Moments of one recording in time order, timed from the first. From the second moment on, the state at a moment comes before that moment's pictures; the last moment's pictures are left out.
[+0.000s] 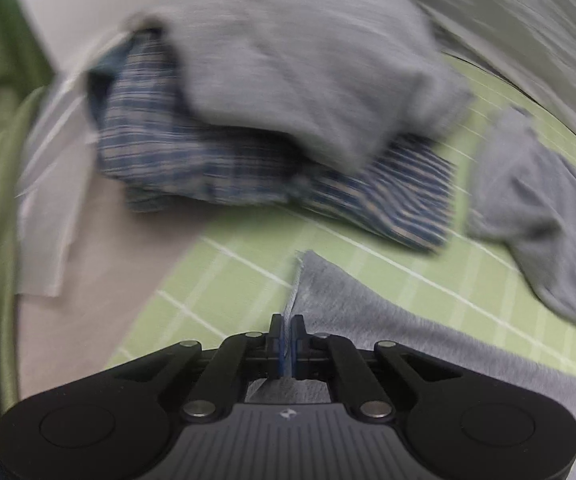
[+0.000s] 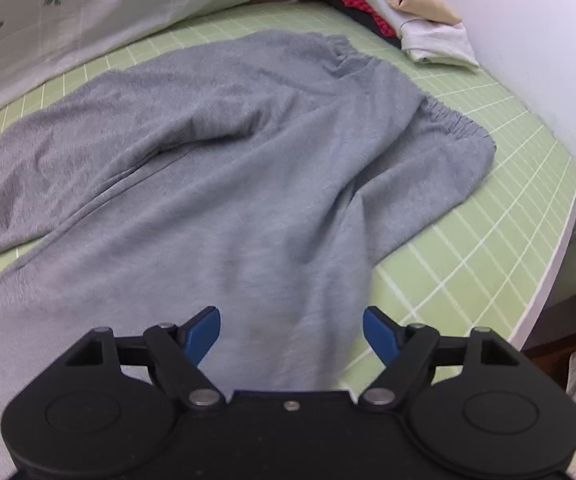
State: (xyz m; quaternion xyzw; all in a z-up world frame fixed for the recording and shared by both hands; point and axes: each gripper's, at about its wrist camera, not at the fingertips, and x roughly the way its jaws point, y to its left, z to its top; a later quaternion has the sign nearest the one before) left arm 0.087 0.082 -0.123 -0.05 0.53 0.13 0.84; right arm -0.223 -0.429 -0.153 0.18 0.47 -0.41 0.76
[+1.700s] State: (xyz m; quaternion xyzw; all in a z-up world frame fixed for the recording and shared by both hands) left arm -0.129 -0.369 -0.016 0.00 0.50 0.04 0.87; right arm -0.334 -0.834 -0.161 0.26 0.34 -0.29 0.86
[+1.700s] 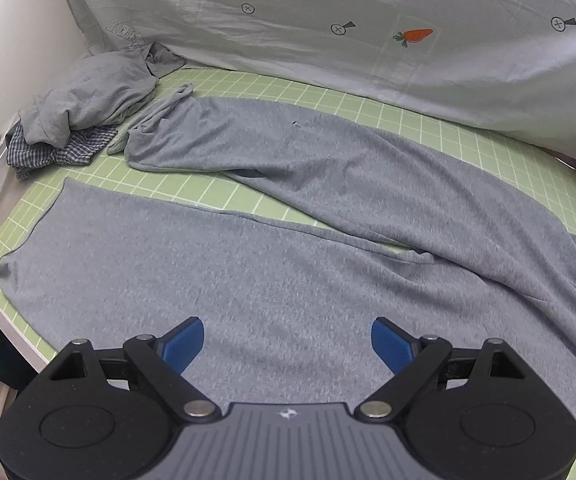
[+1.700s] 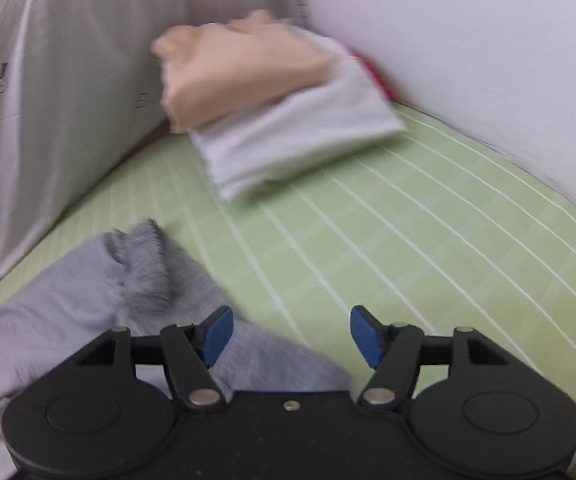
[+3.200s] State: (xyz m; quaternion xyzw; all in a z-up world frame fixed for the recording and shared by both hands) left arm -0.046 -0.382 -0.046 -0.01 0.54 0.06 0.84; right arm -0.141 -0.831 -0.193 0.14 0.41 -0.19 0.88
